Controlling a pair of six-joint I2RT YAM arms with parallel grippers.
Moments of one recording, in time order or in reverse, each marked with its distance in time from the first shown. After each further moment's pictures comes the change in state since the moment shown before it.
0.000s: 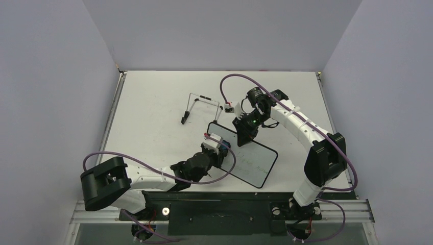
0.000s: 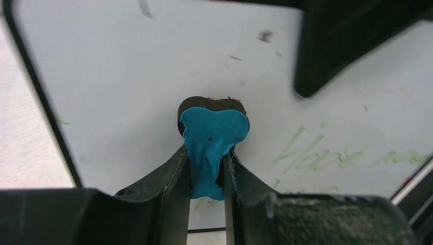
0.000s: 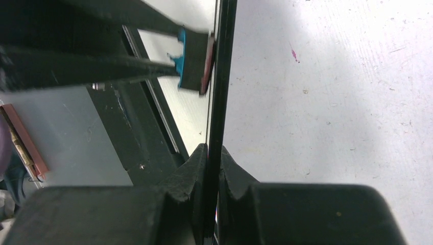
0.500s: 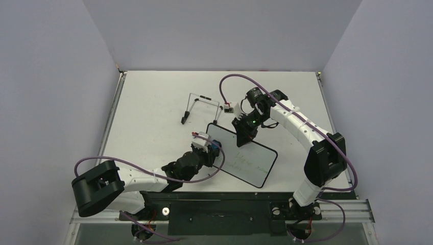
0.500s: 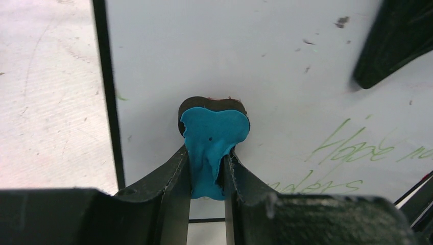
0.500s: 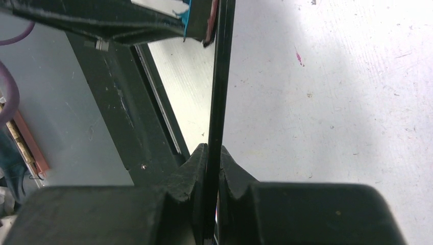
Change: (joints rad) left arm 0.050 -0.042 -0.094 0.047 0.065 -0.035; right arm 0.003 0.000 0.000 -0.001 -0.013 -0.006
